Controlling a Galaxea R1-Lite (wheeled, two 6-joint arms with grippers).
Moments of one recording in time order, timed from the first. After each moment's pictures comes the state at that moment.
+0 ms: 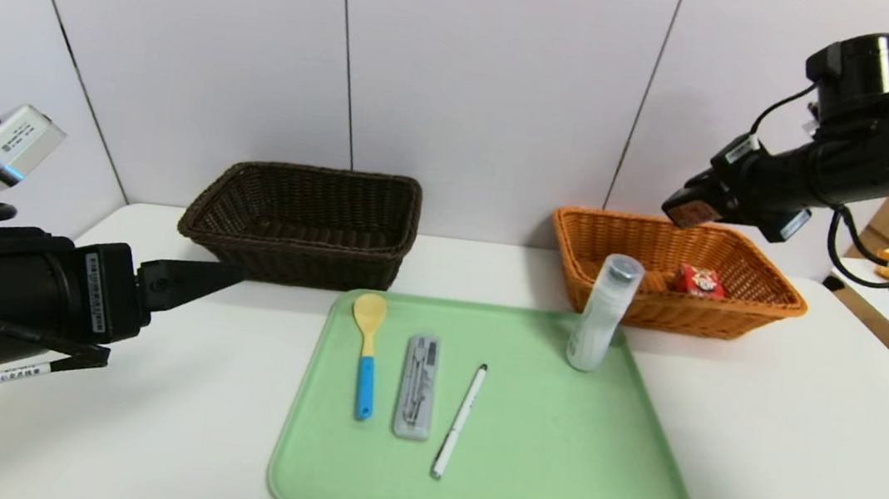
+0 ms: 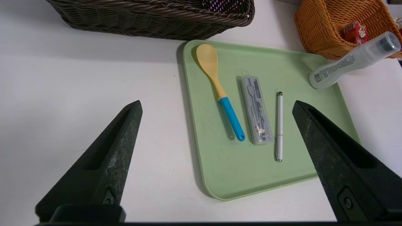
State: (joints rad) left arm -0.41 1.15 -0.76 -0.04 0.01 -0.44; right arm 0.07 2.02 -1.95 0.54 0.08 0.83
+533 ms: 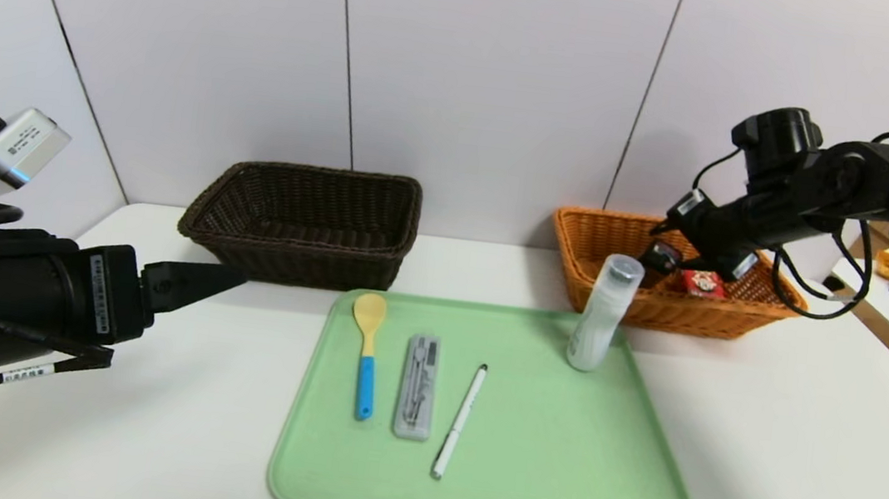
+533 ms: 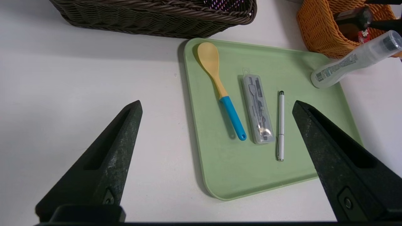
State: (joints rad) left arm -0.41 1.16 -0.76 -0.04 0.01 -0.44; right arm 0.06 2.18 -1.95 0.51 0.07 0.82
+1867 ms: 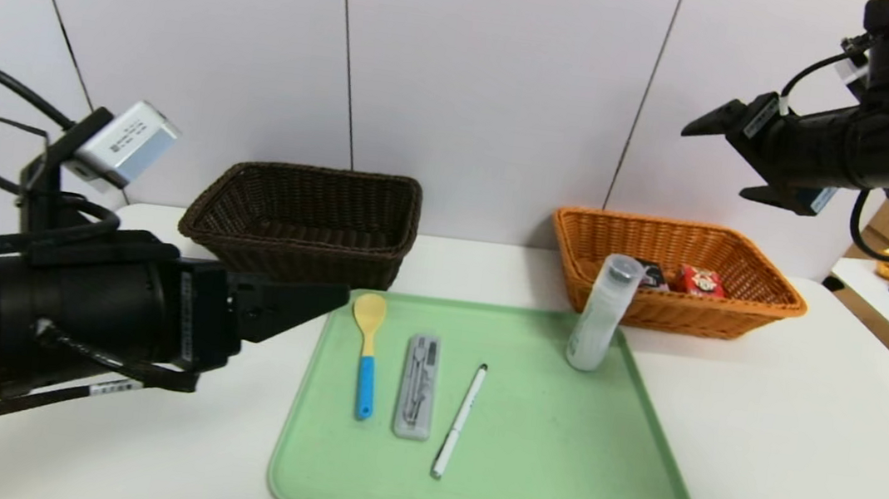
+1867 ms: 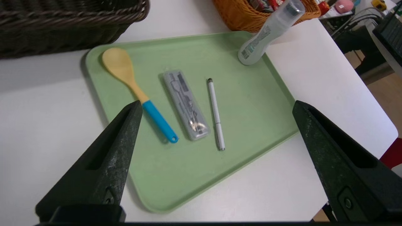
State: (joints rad) left arm -0.63 1.26 -0.77 -0.22 -0.08 -0.39; right arm 0.17 1.78 -1.68 0.30 -0.02 0.64
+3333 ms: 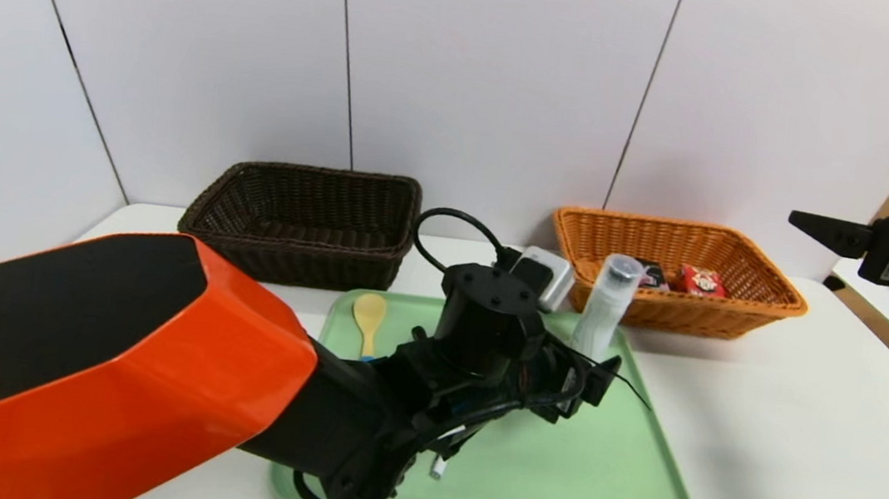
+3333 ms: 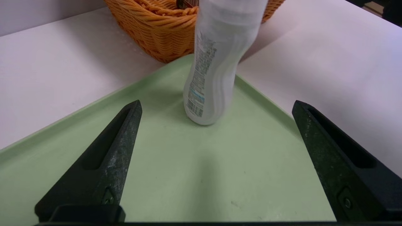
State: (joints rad) left arm -0.92 2.18 -1.19 -0.85 0.09 -0.13; right arm -0.13 1.45 -0.87 -0.43 0.23 0.02
